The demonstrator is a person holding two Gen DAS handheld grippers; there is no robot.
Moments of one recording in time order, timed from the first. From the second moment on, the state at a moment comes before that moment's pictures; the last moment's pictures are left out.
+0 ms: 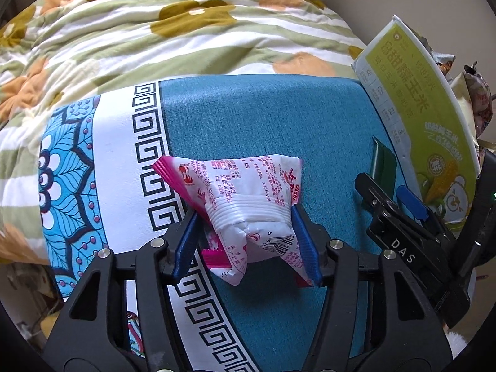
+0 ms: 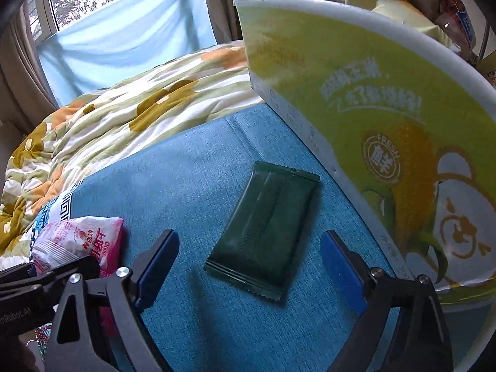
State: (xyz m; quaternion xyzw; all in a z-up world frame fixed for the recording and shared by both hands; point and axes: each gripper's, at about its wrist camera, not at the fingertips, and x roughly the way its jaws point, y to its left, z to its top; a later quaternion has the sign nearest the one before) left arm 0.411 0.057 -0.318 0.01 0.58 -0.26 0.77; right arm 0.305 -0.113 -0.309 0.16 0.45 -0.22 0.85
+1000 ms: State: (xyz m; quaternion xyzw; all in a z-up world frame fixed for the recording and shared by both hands) left arm 0.395 0.063 -0.234 -0.03 0.53 -0.26 0.81; right arm 0.302 -0.095 -0.242 0.10 0.42 -0.14 0.89
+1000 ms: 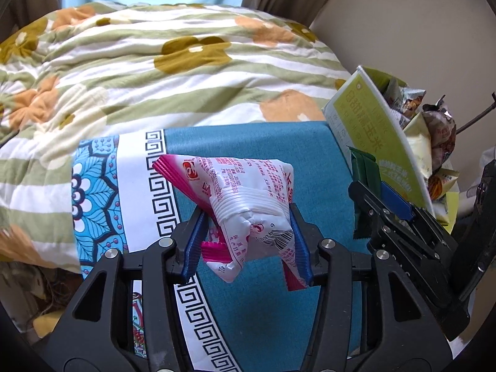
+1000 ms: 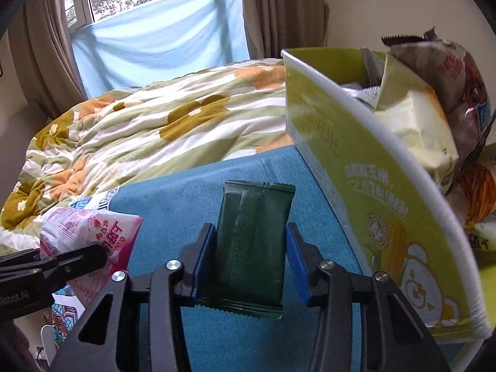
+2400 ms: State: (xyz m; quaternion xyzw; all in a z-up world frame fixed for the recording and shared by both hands) left arm 0.235 -0.200 -0.143 -0.08 0.47 -0.16 0.86; right arm 0.160 -0.380 -0.128 0.10 0.38 -0.02 0.92
